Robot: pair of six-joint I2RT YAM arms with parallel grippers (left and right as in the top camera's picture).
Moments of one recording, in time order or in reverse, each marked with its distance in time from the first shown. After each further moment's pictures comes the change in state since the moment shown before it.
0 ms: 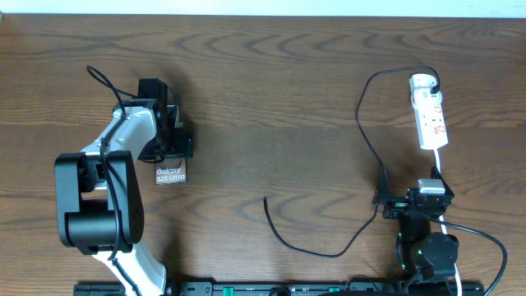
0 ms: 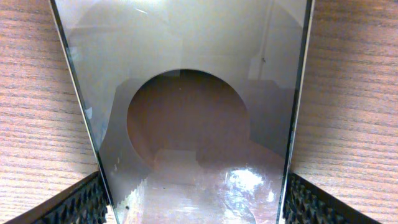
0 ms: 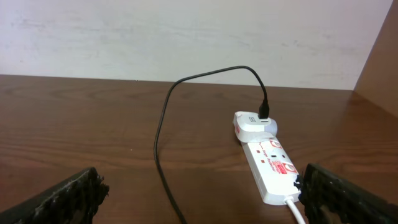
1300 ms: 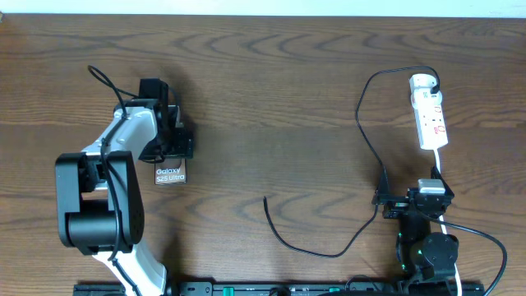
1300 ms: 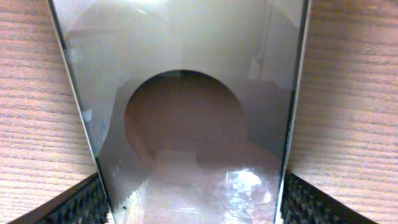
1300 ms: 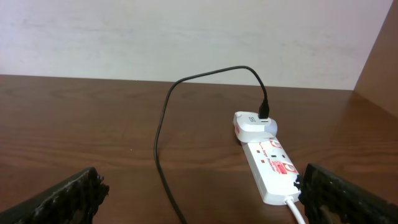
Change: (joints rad) left arm -0.002 -0.002 -0.003 0.003 0.000 0.000; right arm 0.000 0.000 0.000 0.000 0.000 0.000
